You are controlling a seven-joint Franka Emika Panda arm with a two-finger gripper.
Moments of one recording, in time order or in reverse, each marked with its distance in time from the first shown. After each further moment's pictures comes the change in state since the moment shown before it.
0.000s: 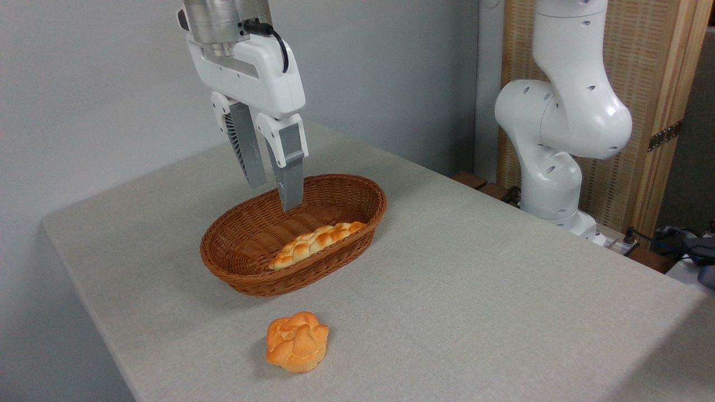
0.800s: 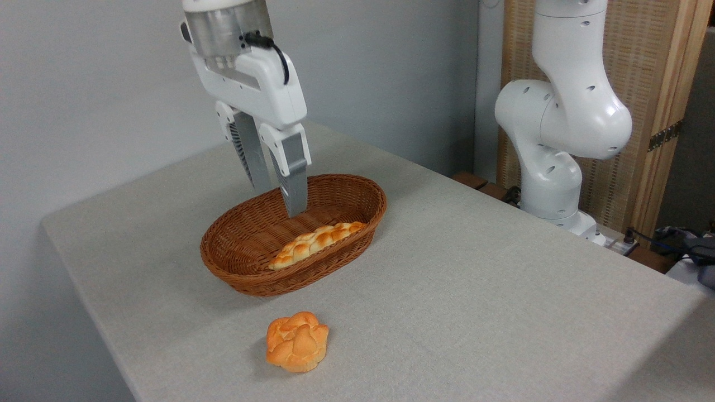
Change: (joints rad) arm -0.003 0.003 -0.007 -0.036 0.000 0.000 0.000
